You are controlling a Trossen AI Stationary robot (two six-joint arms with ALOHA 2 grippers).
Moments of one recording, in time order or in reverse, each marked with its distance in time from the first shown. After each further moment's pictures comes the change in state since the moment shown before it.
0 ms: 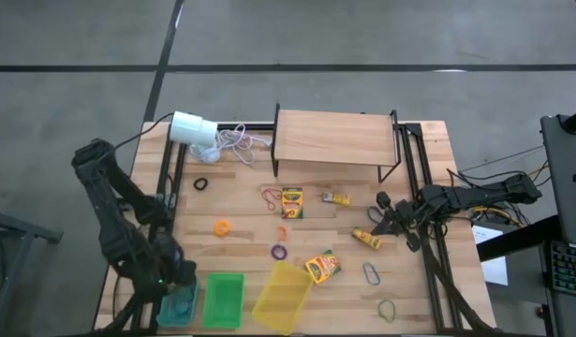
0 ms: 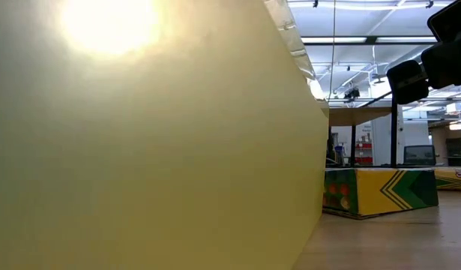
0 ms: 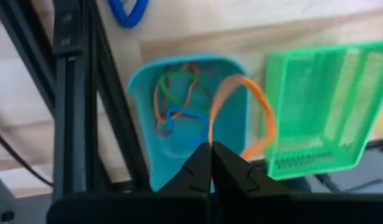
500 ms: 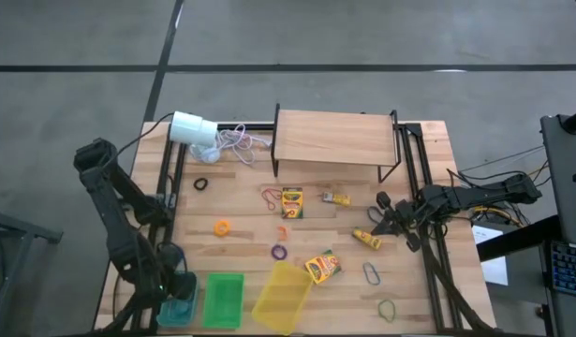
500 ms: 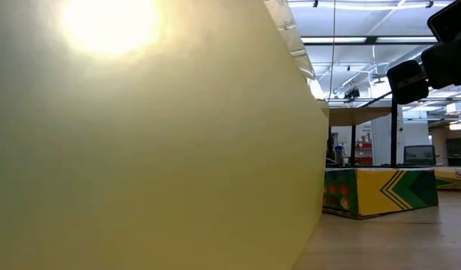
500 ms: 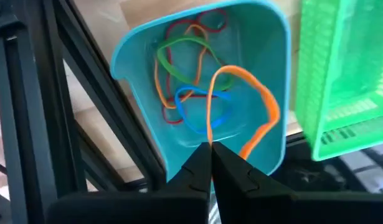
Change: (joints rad) left arm -0.050 0.000 -0.191 0.290 0.071 0.096; right arm 0.000 0.000 0.000 0.000 0.000 0.000
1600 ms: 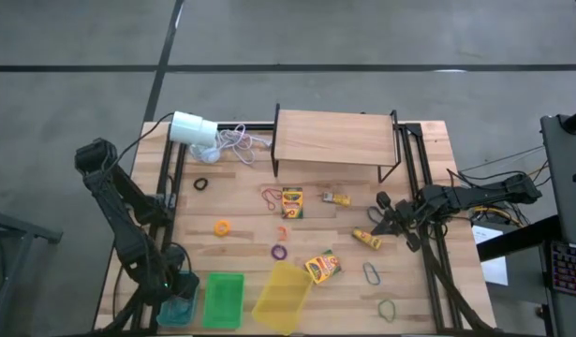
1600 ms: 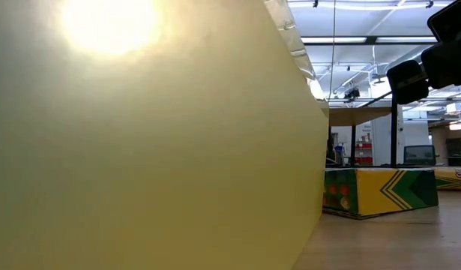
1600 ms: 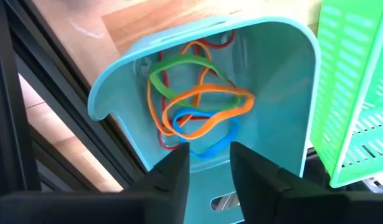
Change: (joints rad) left arm 0.001 0.000 -0.137 0.171 -0.015 0.012; right arm 0.000 0.000 0.000 0.000 0.000 0.000
